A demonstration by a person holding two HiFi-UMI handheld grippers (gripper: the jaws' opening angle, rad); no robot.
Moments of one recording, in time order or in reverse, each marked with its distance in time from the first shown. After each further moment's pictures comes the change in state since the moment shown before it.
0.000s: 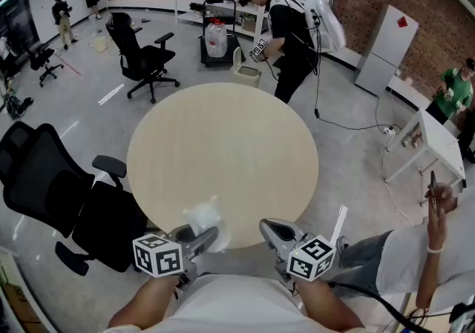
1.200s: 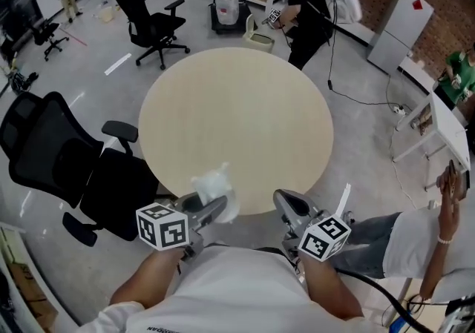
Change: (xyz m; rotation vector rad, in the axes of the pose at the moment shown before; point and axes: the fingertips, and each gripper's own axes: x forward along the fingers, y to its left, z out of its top) left arm -0.025 -0.003 -0.001 0.012 -0.009 -0.014; right arm -0.008 0.022 0.007 0.068 -0.093 -0.023
